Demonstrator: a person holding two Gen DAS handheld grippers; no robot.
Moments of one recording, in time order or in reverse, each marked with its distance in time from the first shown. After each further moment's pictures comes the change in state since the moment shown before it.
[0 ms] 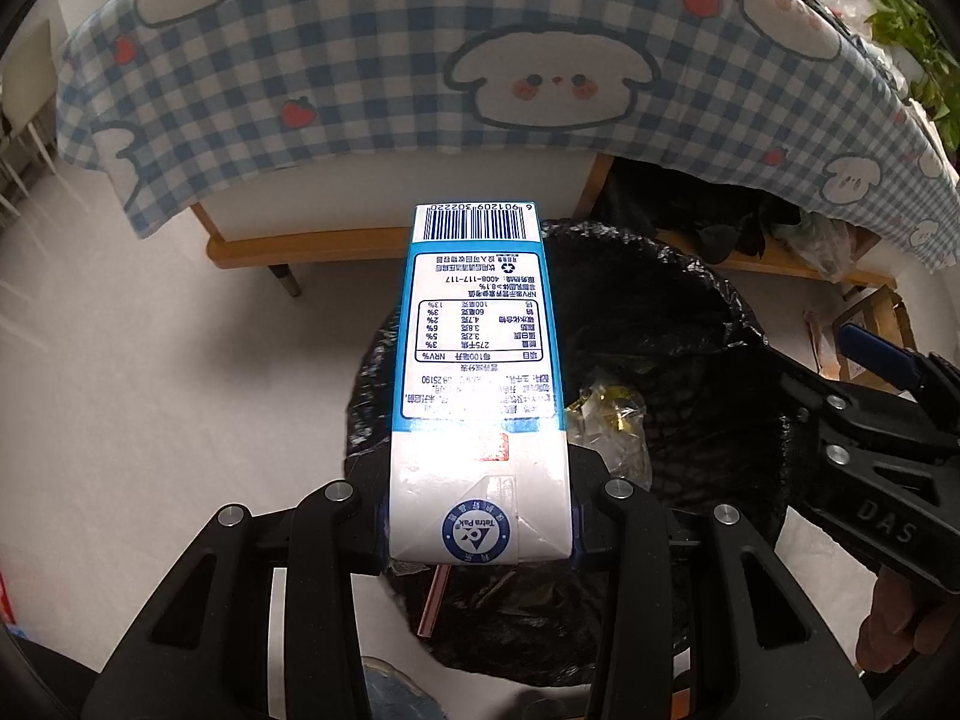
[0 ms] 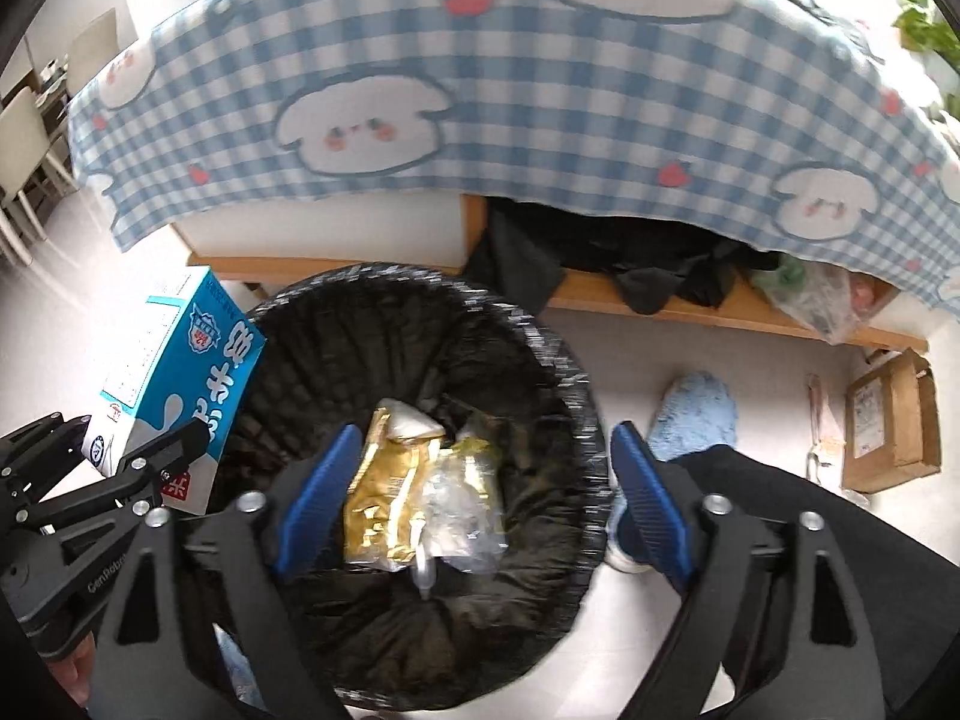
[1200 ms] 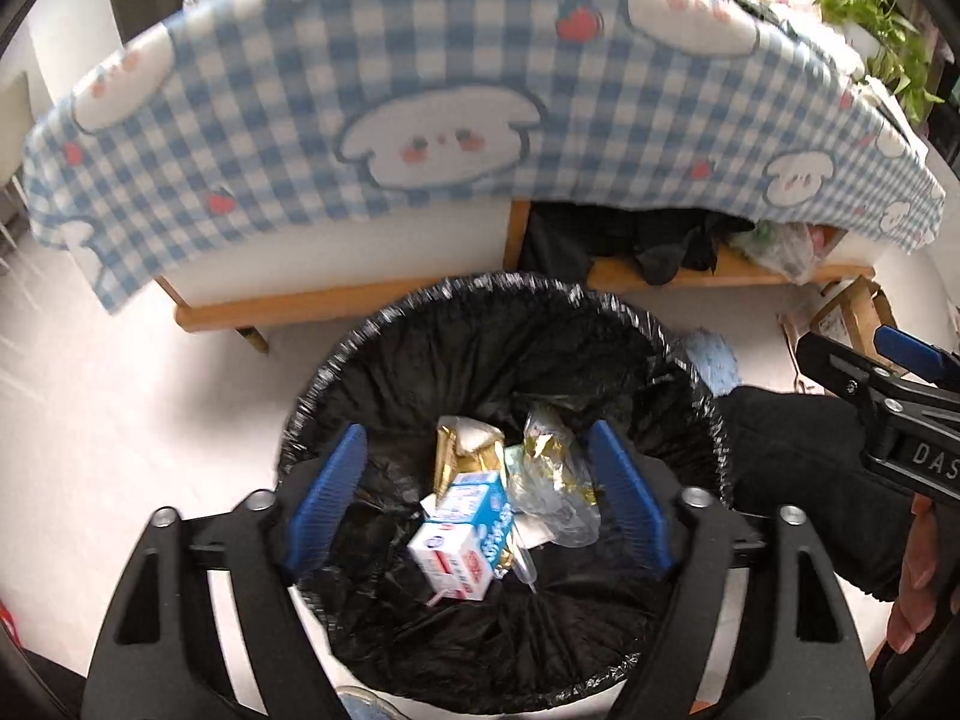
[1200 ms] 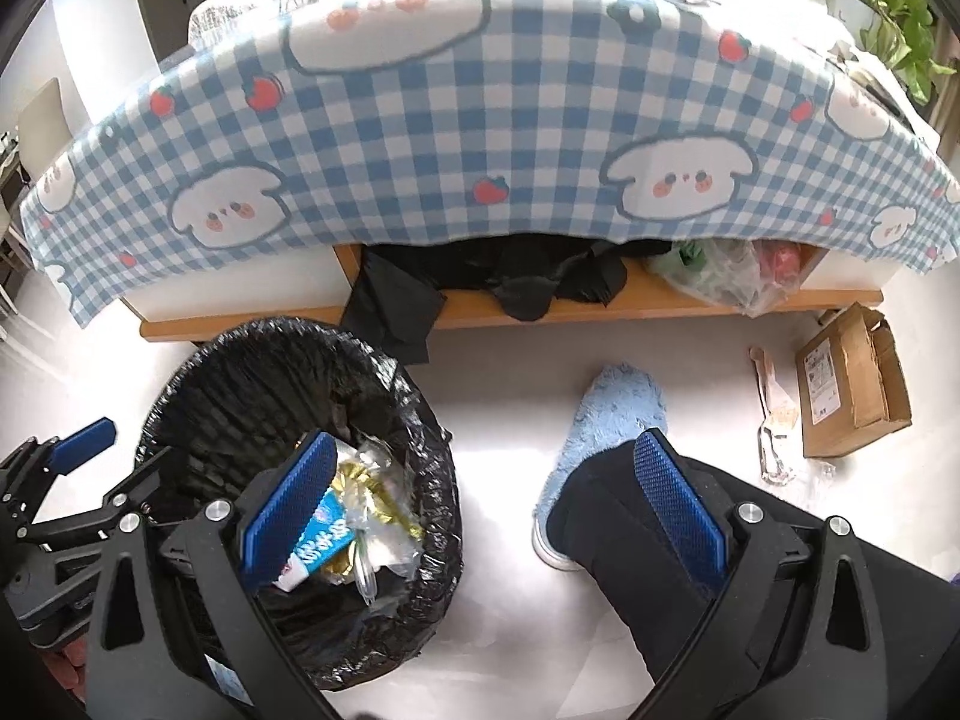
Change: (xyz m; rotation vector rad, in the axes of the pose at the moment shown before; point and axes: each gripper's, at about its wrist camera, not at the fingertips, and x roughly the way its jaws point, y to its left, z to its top) left arm -0.022 -0.054 0.016 0.077 -0.091 -0.004; right arm -0.030 -0.080 0.003 0.139 -0.049 -0.060
